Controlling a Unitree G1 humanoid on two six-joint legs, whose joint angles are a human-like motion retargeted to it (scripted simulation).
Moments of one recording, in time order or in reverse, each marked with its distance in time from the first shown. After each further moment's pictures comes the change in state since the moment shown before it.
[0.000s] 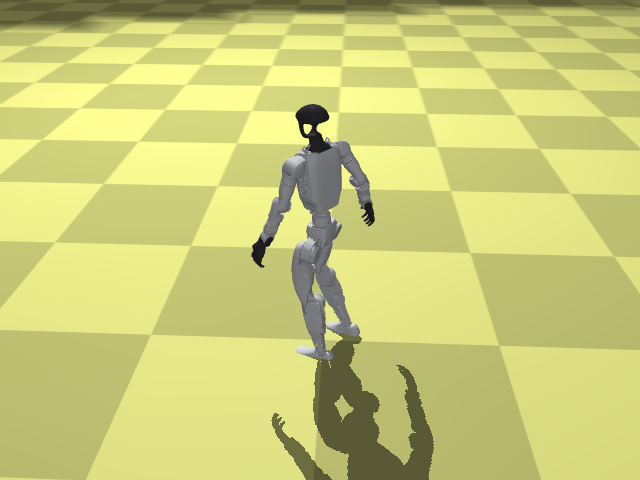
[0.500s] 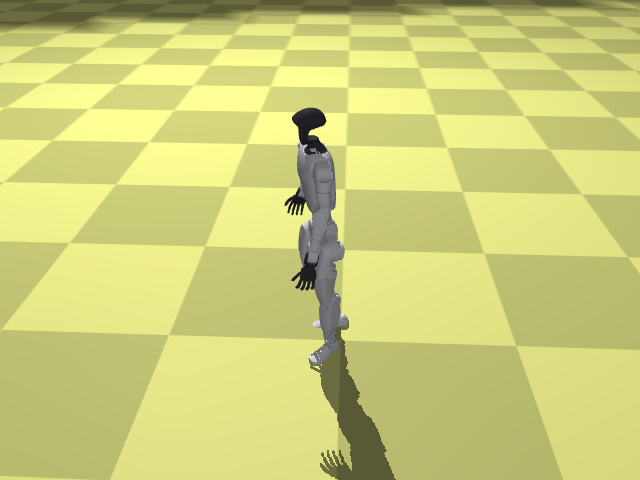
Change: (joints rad) left arm 0.071 -0.026 0.050 -0.030 0.007 0.007 -0.043; right arm -0.091 -0.039 0.065 0.046 -0.063 0.036 -0.002; waist 0.177 -0.071 -0.083; left_leg -0.112 -0.047 0.268 -0.055 0.051 0.047; right_leg 0.163 -0.079 -0.198 -0.416 0.132 0.146
